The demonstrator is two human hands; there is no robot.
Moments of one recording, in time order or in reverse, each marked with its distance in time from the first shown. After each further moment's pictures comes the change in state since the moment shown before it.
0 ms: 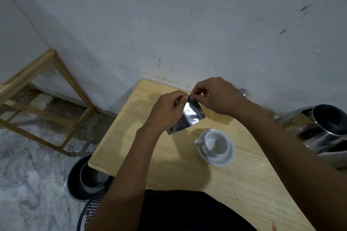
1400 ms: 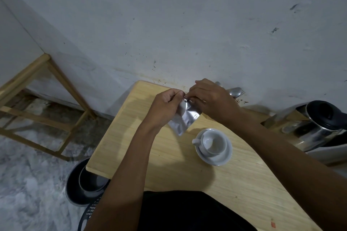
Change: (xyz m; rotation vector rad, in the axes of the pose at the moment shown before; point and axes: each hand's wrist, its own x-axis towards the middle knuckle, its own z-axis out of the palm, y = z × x) left_hand 0.004 0.018 -0.002 -0.398 -0.018 -0.267; right_hand -0.007 0.025 0.029 -0.065 0.415 -0.547
